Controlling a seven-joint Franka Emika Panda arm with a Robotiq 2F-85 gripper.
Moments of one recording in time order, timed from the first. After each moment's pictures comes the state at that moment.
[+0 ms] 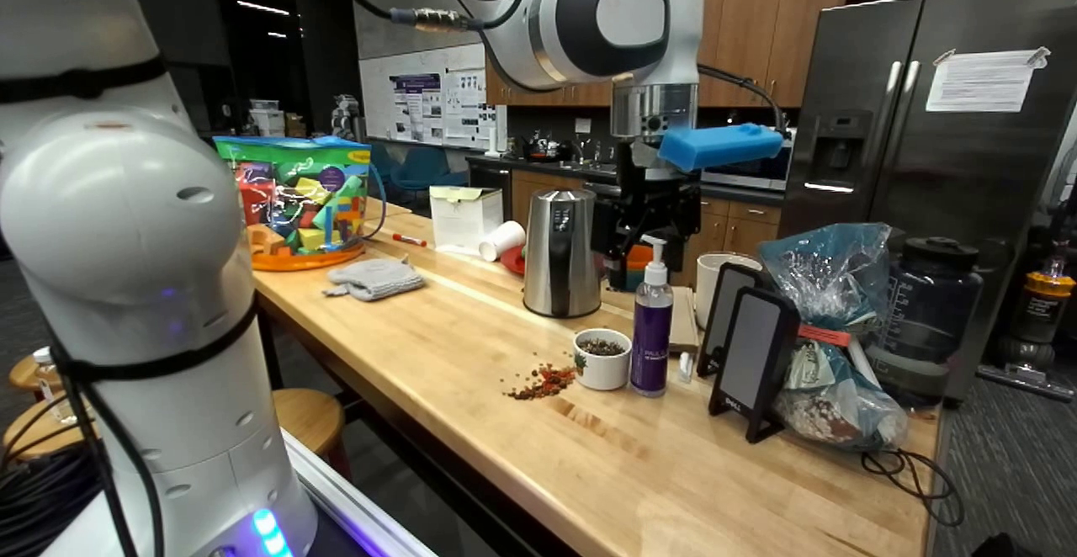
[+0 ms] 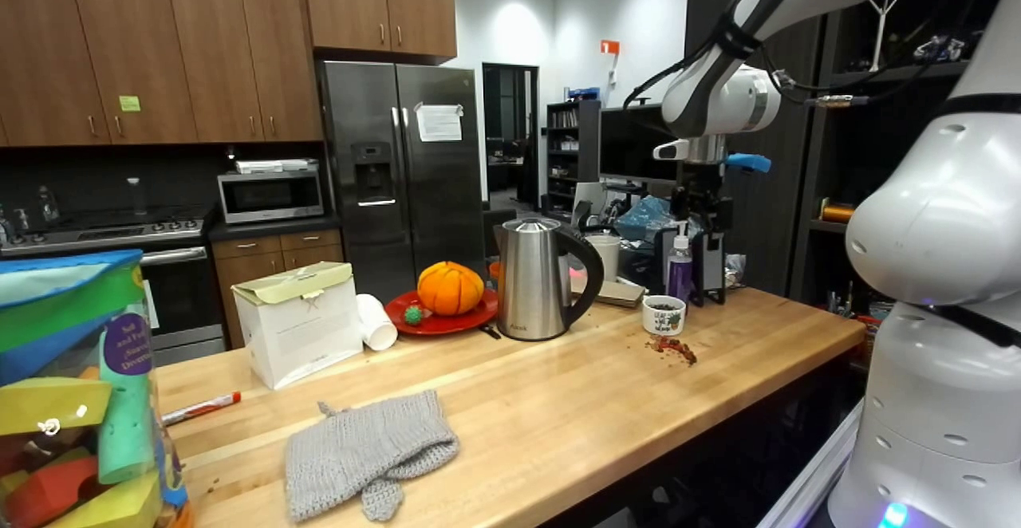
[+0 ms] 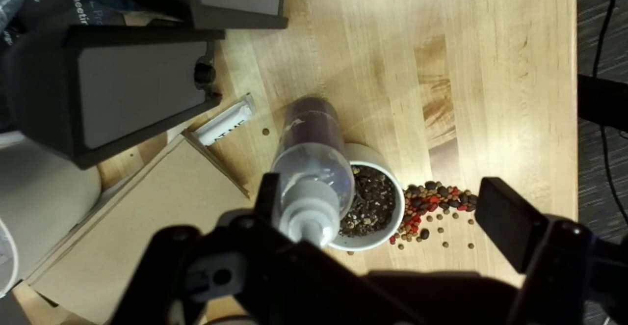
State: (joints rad) arm -0.25 -0.23 -0.31 -2.52 -0.12 2.35 -1.64
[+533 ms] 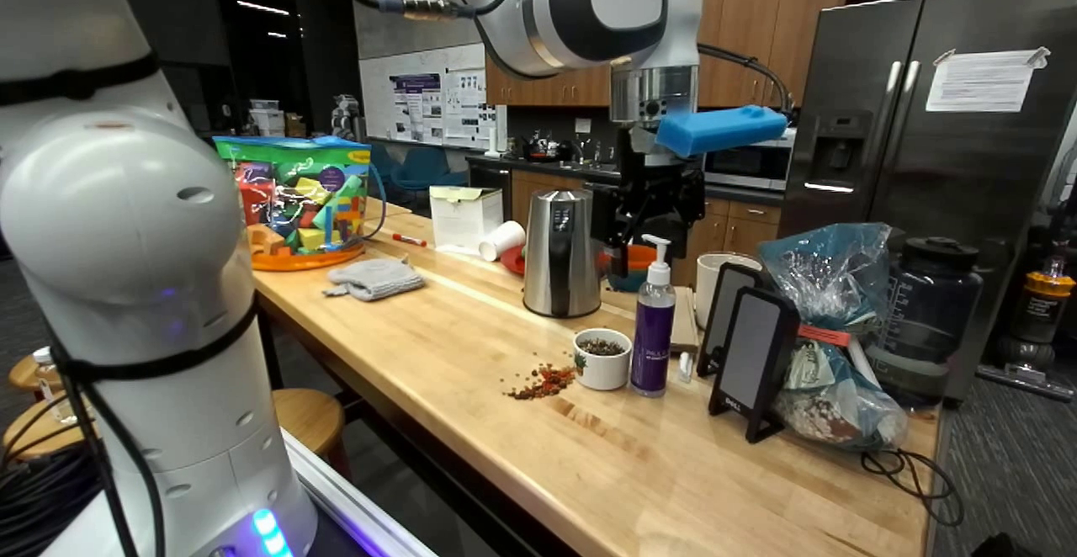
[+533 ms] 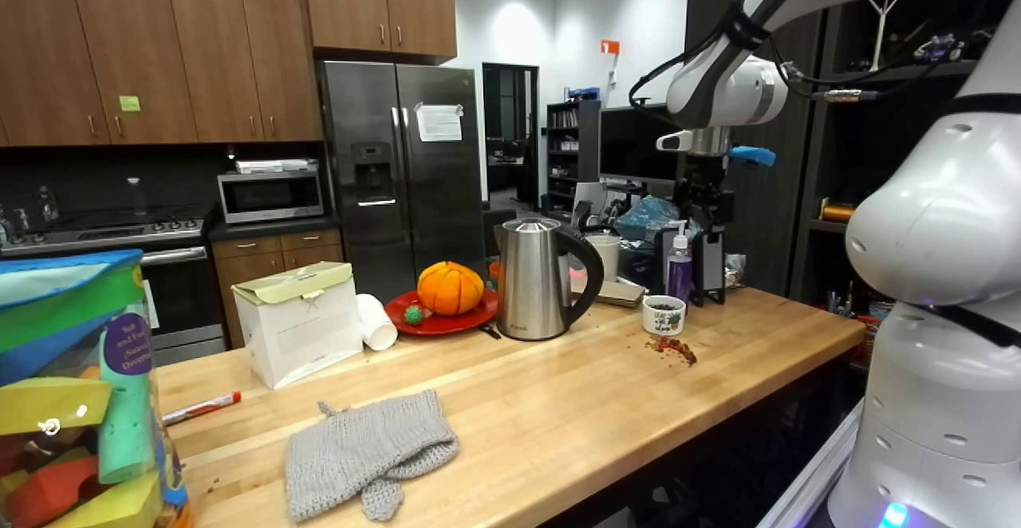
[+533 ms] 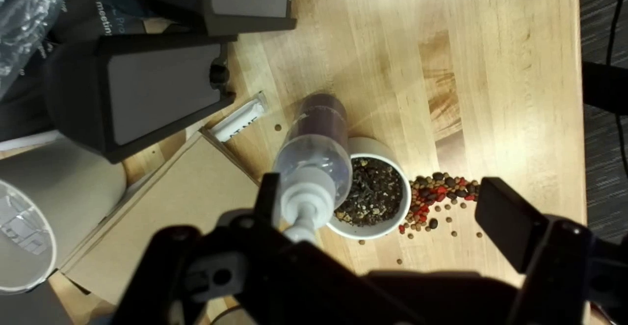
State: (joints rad) arm -0.25 -0.28 -0.31 -2.53 -0.12 2.35 -1.61
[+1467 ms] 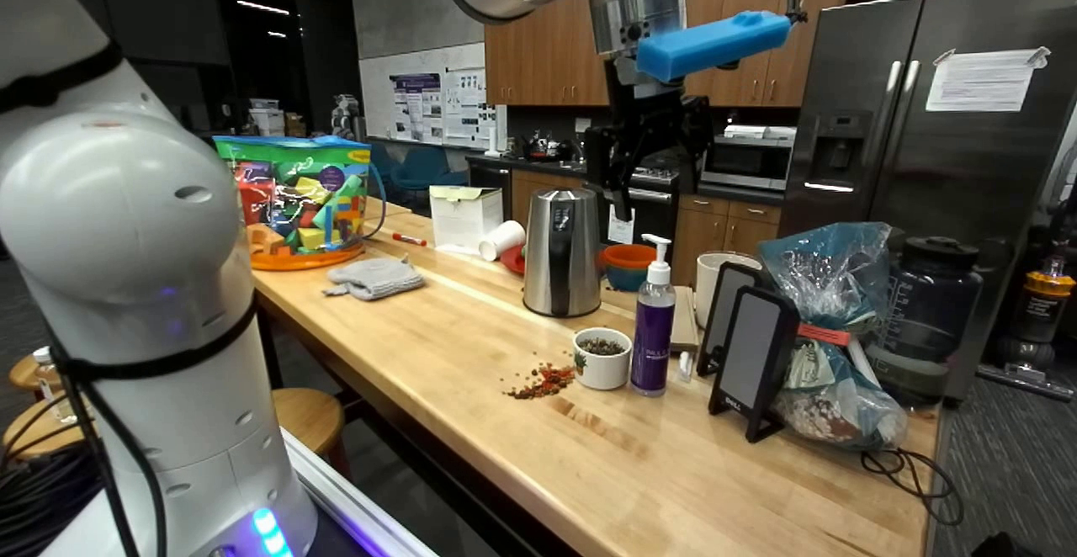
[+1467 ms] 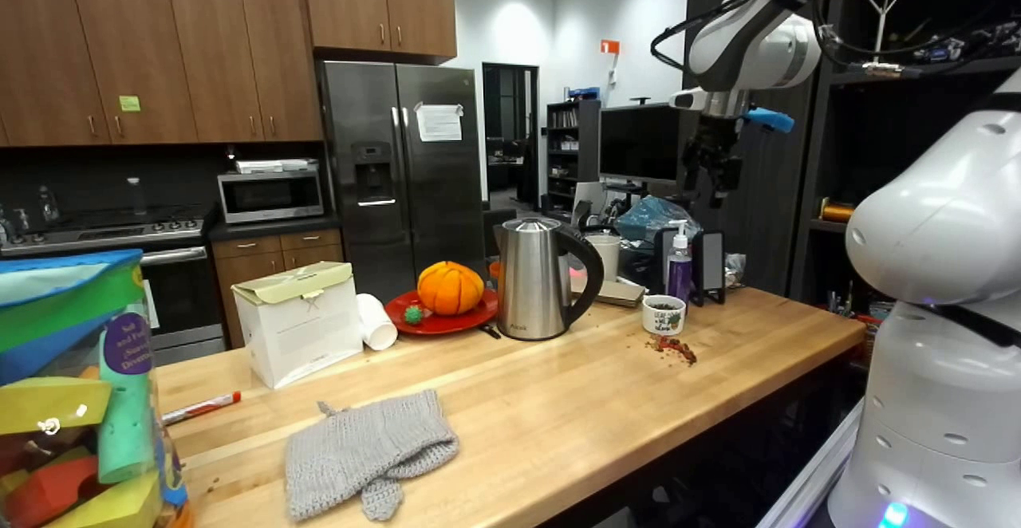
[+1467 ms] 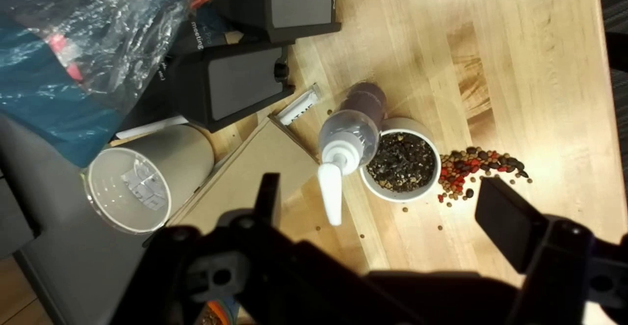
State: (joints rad) arm -0.25 -0.49 -0.32 -2.57 -0.18 2.35 -1.50
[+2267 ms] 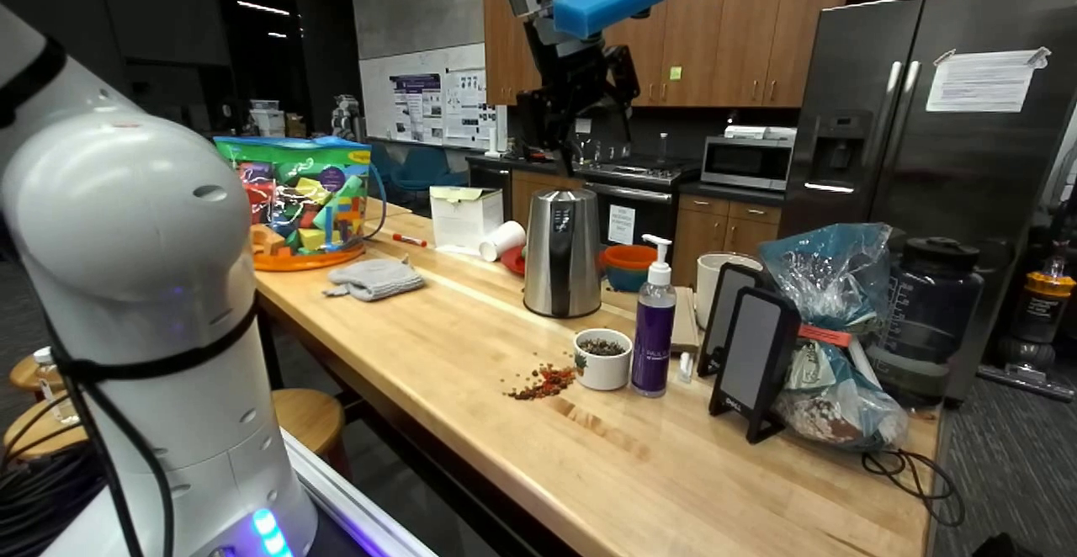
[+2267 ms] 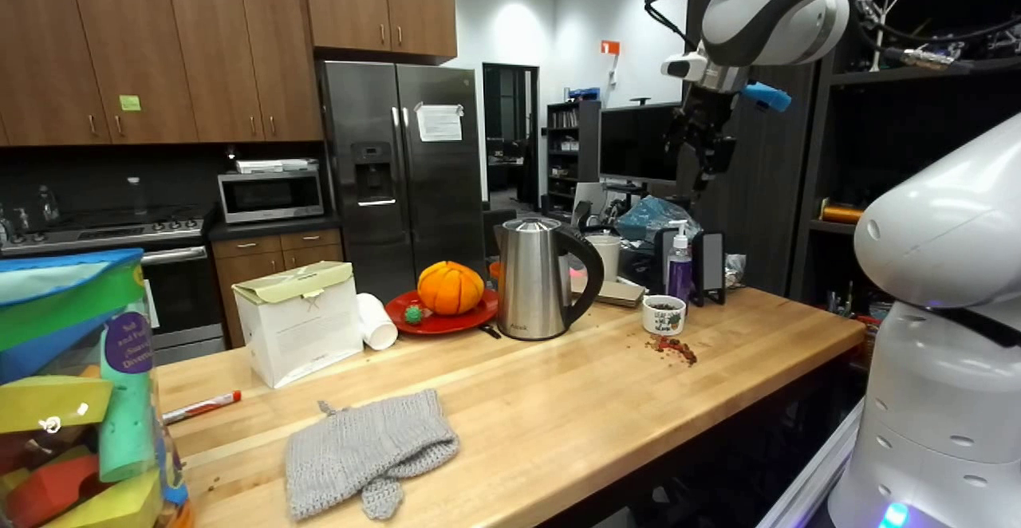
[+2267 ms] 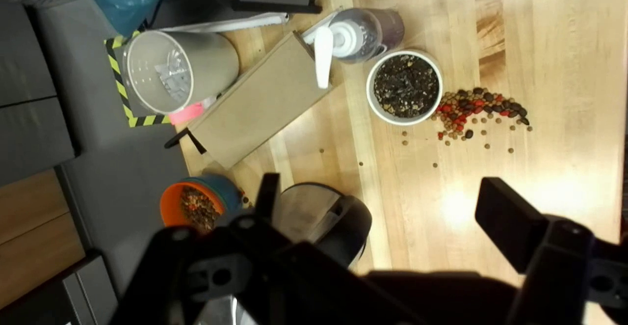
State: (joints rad) arm -0.18 -0.77 -0.23 -2.71 -0.19 2.36 -1.48
